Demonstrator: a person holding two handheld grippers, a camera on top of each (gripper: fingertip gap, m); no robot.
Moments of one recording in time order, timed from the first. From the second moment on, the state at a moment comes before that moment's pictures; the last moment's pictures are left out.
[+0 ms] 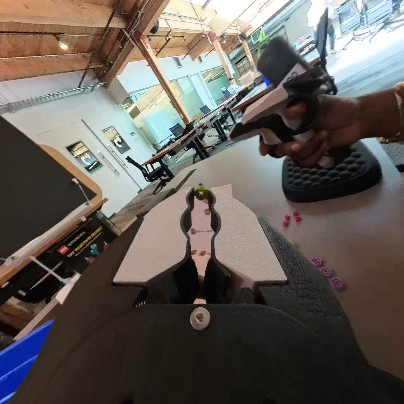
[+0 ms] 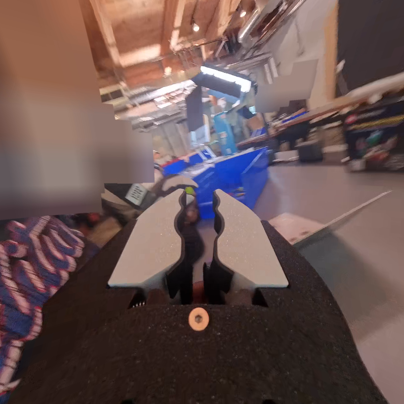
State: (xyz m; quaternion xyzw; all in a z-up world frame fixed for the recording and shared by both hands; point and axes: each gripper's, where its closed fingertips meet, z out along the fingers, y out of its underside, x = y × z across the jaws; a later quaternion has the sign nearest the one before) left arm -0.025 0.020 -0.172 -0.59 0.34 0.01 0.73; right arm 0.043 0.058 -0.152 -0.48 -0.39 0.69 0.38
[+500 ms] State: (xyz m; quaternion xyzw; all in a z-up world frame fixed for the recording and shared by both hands) left arm -0.044 0.034 -0.189 -0.62 0.29 0.01 0.73; right arm 0.063 0.094 -0.174 -0.45 -0.43 0.52 0.59
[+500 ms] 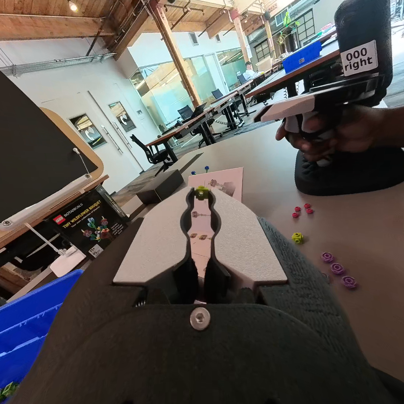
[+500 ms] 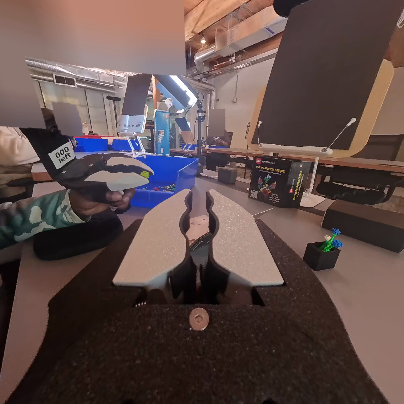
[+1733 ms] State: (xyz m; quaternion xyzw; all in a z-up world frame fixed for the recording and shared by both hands) left arm -0.049 0.038 -0.191 -0.62 0.30 0.10 0.72; right arm -0.037 0.026 -0.180 -0.53 -0.48 0.54 0.45
